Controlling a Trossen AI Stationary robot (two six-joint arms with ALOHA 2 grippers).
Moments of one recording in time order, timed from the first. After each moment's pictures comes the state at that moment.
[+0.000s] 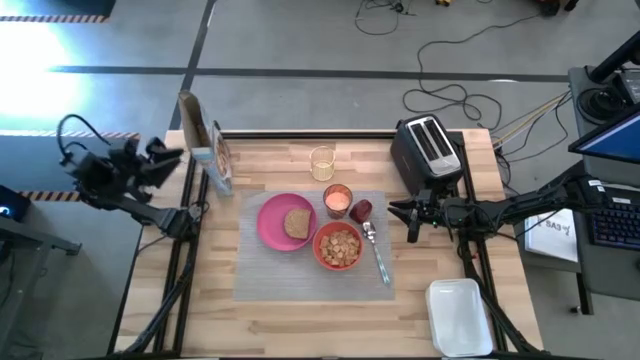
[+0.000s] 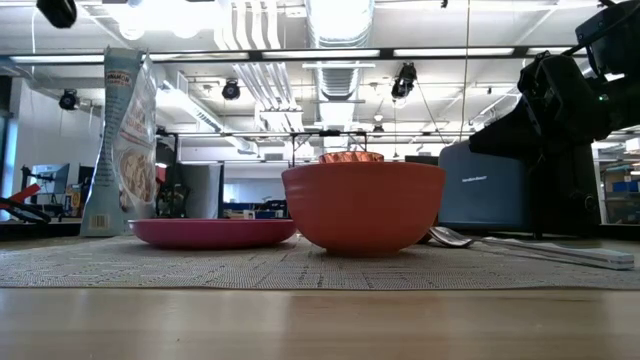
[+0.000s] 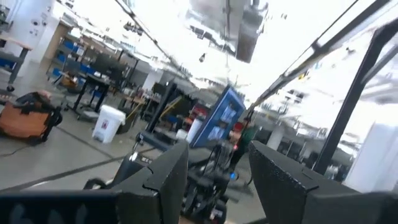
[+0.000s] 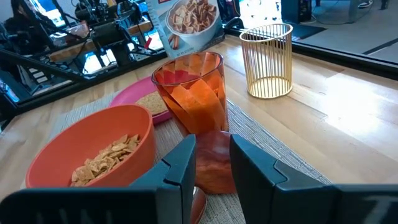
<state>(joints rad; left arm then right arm) -0.35 0.02 0.73 -0.33 -0.59 -0.25 0.06 0.74 0.01 0.53 0.34 0.34</state>
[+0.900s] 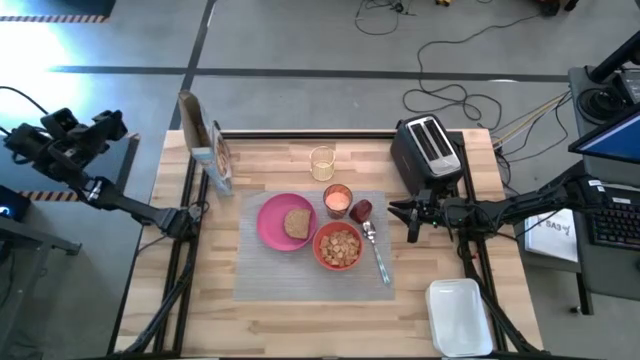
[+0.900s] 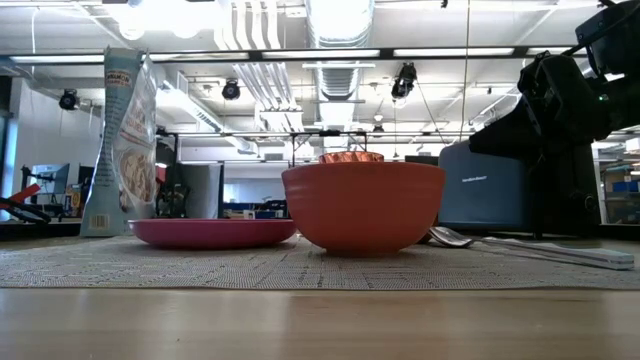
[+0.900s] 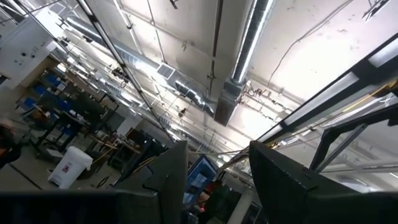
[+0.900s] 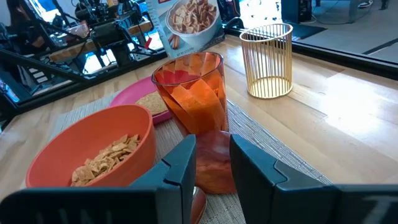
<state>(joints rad) -0.35 0.02 1.05 -0.33 -0.59 -0.25 0.06 0.74 0.01 0.53 0.34 0.34</state>
